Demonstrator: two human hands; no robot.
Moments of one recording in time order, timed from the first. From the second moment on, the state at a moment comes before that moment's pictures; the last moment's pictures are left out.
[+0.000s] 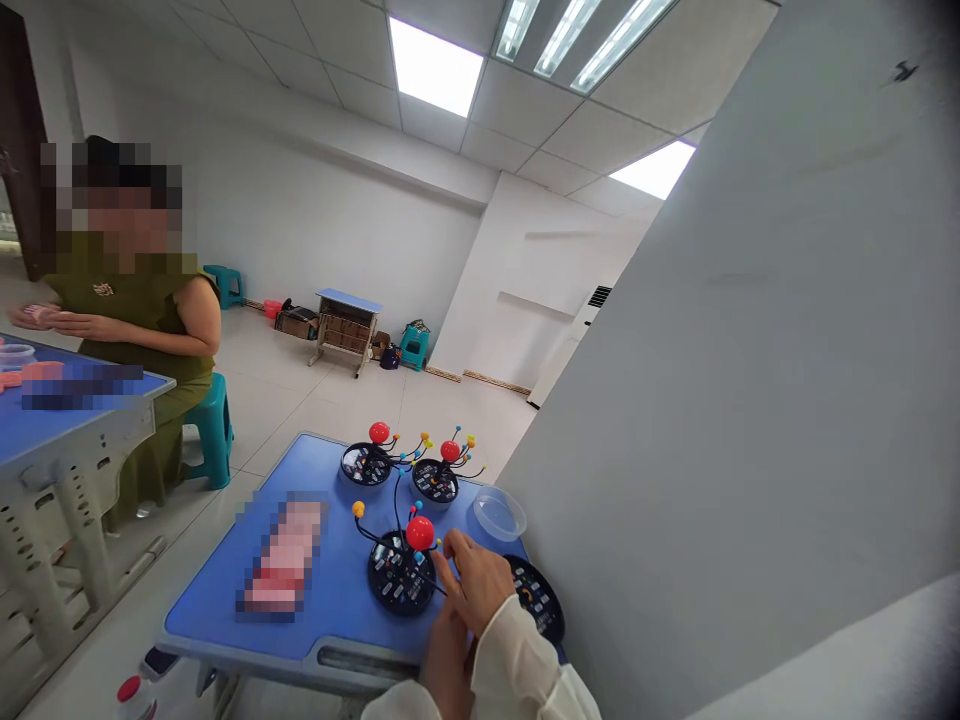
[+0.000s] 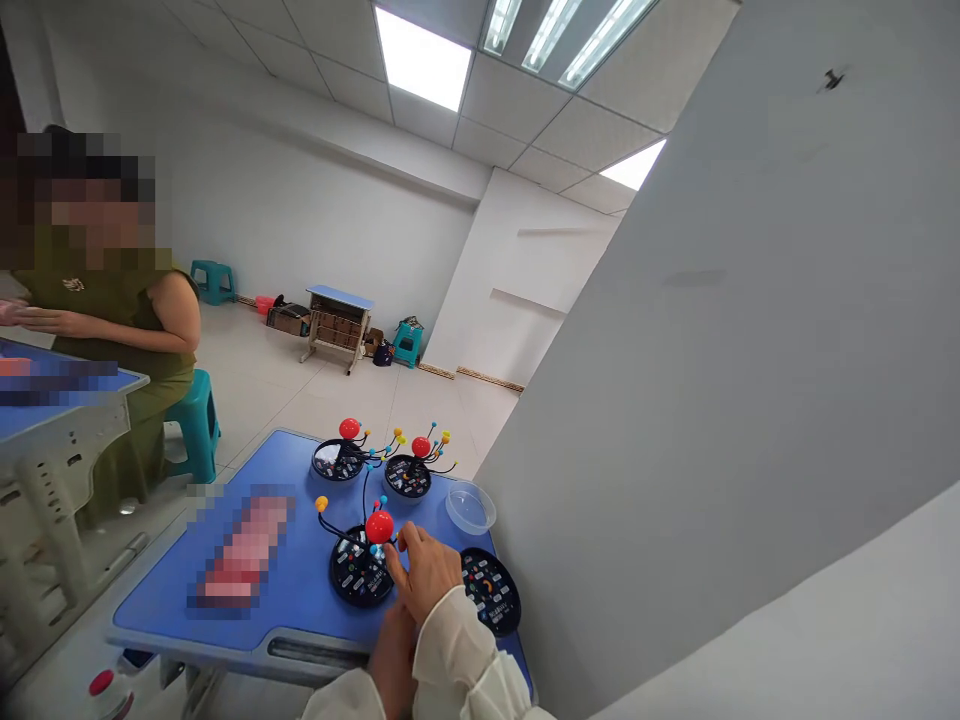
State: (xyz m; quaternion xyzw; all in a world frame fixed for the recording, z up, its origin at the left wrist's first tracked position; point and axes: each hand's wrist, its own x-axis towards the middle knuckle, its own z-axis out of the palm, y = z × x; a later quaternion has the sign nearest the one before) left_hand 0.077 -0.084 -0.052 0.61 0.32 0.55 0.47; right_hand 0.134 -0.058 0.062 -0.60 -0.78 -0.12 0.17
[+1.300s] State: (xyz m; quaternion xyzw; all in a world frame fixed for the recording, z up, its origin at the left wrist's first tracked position) left_hand 0.003 -0.053 -0.053 0.53 0.37 0.59 0.48; right_hand 0.246 0.039 0.078 -0.77 -0.60 0.04 0.19
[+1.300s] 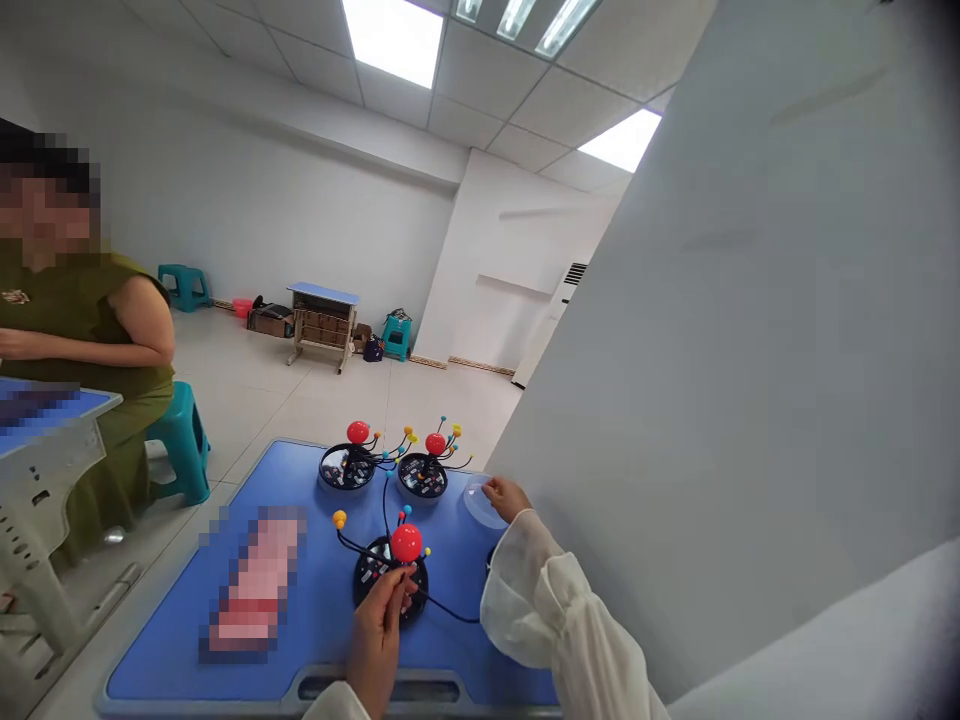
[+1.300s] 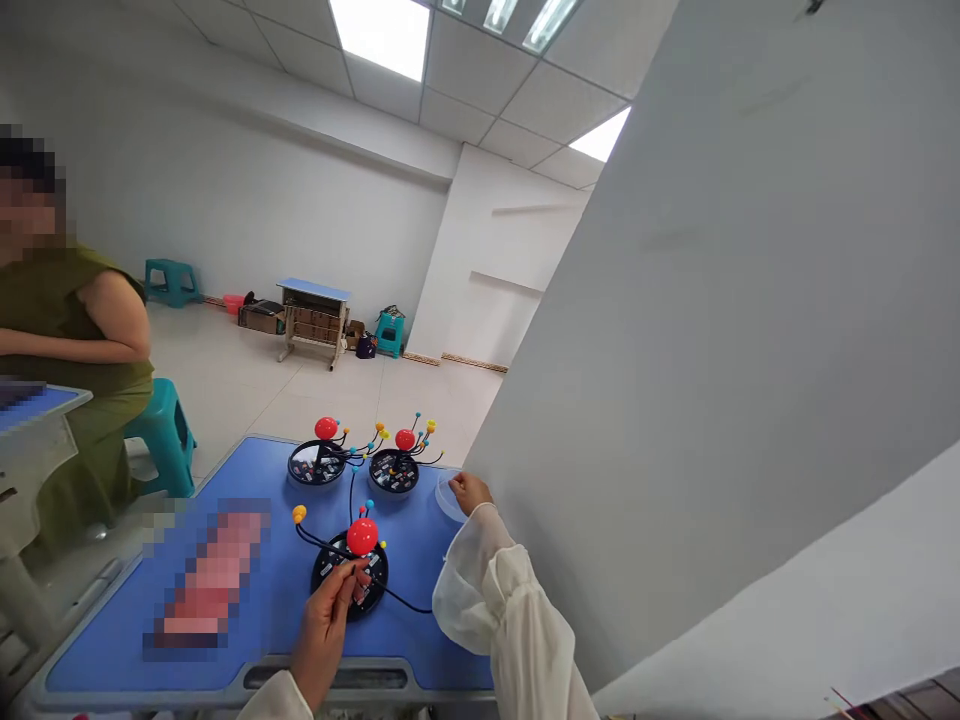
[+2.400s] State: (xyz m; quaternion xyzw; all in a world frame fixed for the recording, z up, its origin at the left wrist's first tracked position) left_hand -0.002 -0.005 -0.043 0.54 0.45 0.61 0.37; right_hand 0.130 -0.049 0.033 -0.62 -0.70 0.06 0.36
